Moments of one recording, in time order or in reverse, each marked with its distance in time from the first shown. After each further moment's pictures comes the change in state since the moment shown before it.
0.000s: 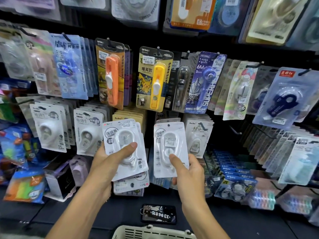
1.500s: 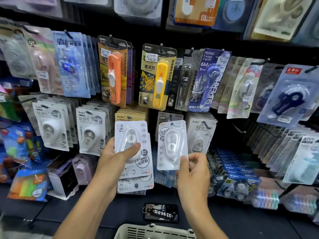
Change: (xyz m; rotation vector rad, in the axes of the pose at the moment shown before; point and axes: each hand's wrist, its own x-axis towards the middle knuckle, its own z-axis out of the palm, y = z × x) left_hand -0.001 0.000 0.006 0.068 -0.010 0.037; right_hand 0.000 0.011 0.006 -0.337 0.224 -0.166
